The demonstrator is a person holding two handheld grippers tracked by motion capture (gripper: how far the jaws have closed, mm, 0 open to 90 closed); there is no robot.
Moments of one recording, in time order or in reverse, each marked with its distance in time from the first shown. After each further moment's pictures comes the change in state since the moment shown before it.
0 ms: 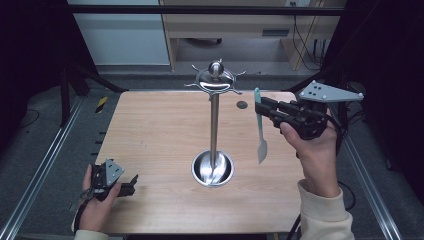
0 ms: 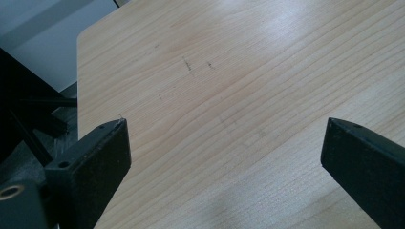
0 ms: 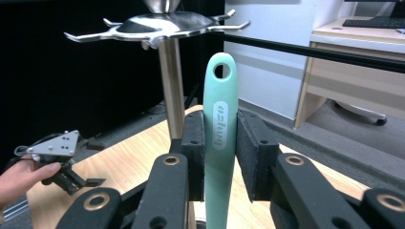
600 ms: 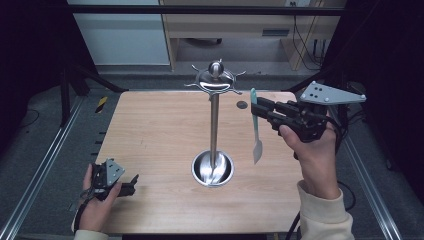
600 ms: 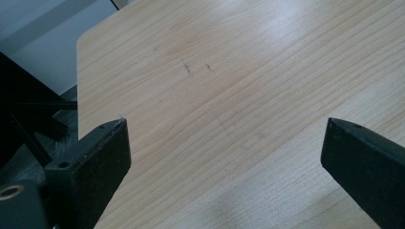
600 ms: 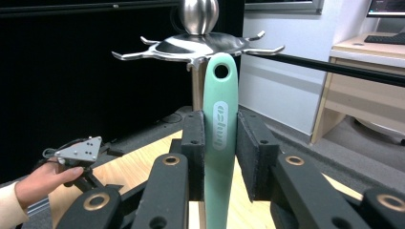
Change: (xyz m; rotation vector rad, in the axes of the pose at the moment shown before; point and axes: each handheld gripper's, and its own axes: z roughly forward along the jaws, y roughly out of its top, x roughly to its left) left arm -0.001 0.001 0.000 -0.005 -0.001 0.014; right arm 0.010 0.005 -0.003 -0.047 0.069 -0.027
